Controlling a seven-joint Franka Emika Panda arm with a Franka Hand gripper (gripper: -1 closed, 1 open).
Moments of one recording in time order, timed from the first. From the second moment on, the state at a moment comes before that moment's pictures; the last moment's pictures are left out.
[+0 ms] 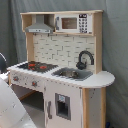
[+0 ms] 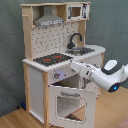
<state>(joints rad) -0.49 -0.44 1.70 -2.14 -1.52 1.88 0.26</state>
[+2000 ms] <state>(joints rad) -0.46 -0.44 1.54 -2.39 -1.73 2.00 0.83</state>
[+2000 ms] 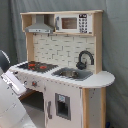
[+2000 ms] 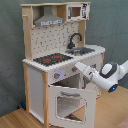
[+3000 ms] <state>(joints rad) -0.33 -0.45 1.38 -2.51 -1.79 2.02 1.03</state>
